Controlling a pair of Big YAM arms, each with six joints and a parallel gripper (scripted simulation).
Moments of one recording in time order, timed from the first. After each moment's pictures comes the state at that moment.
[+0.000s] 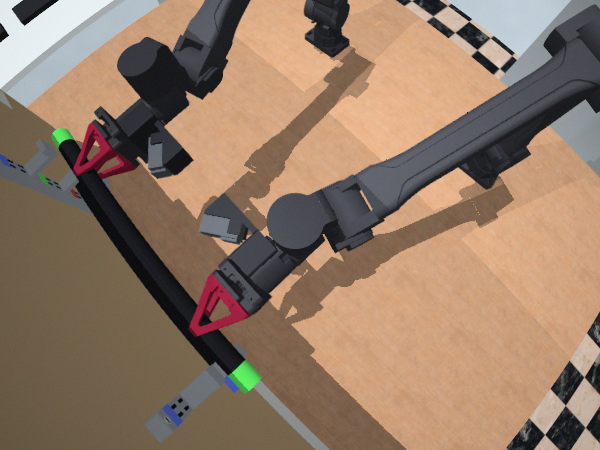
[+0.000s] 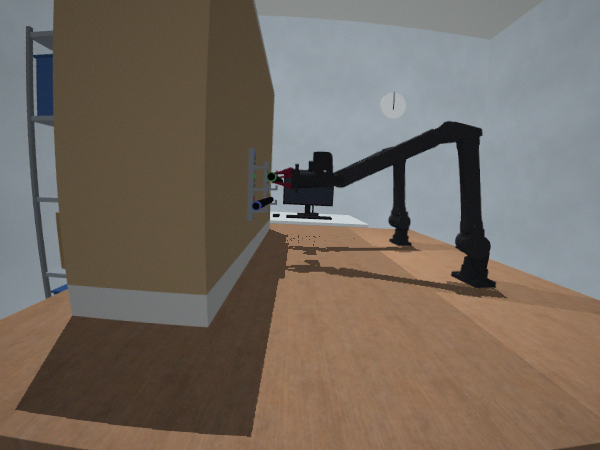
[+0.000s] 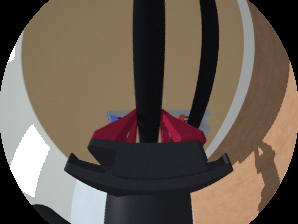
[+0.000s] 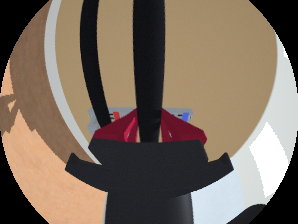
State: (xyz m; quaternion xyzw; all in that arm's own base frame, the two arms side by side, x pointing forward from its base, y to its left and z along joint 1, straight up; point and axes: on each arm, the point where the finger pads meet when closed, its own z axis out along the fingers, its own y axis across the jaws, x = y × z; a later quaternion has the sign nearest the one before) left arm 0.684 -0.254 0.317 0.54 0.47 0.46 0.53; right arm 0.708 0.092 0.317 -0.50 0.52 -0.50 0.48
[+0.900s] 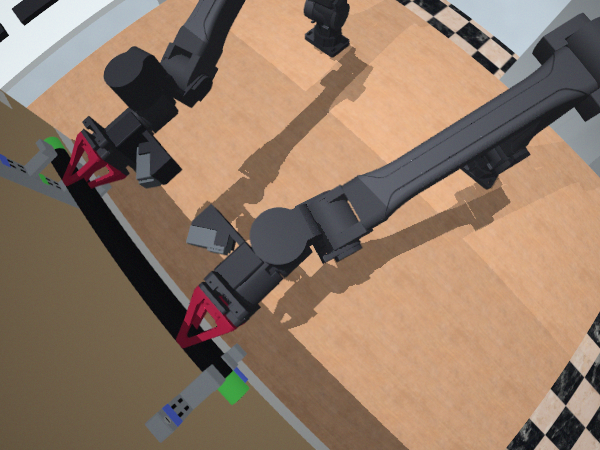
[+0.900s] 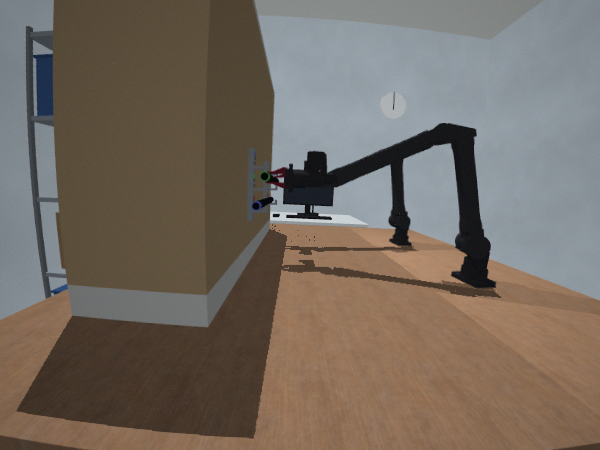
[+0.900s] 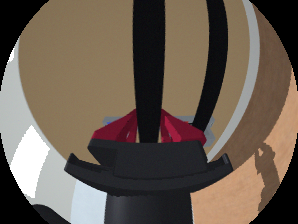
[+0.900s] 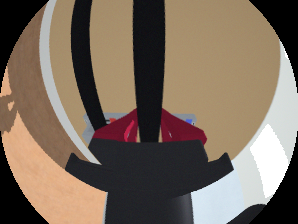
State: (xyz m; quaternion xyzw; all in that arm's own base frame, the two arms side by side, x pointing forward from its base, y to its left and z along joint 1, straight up) left arm 0.706 -0.257 0.318 0.54 0.47 0.46 0.53; right arm 0.730 0.090 0.317 -0.49 0.52 -0.50 0.48
